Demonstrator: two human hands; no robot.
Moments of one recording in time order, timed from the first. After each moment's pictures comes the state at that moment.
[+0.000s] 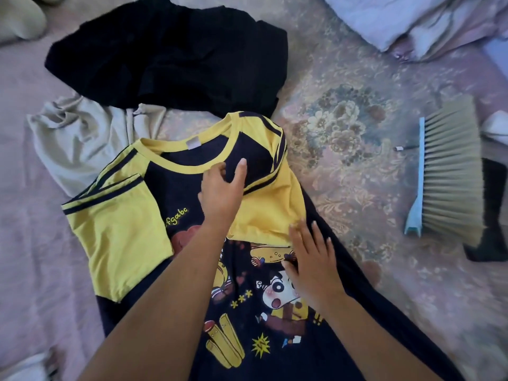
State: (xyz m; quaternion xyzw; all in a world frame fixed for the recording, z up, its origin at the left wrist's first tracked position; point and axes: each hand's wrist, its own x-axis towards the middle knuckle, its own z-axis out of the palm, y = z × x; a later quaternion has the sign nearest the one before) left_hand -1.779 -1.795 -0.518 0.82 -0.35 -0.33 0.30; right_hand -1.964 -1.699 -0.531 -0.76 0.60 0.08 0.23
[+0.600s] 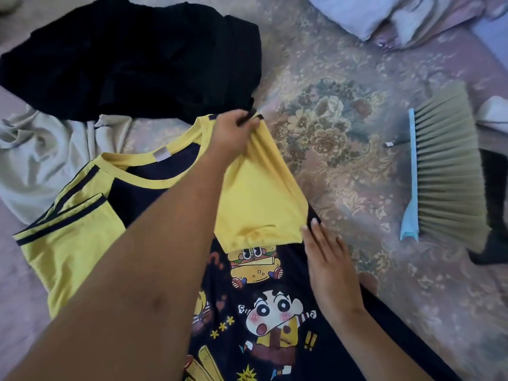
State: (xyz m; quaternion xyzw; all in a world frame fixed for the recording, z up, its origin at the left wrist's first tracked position) left_hand -1.808 -1.924 -0.522 0.72 -0.49 -0.41 0.27; right_hand -2.015 -1.712 -0.571 -0.79 0.60 -0.06 0.08
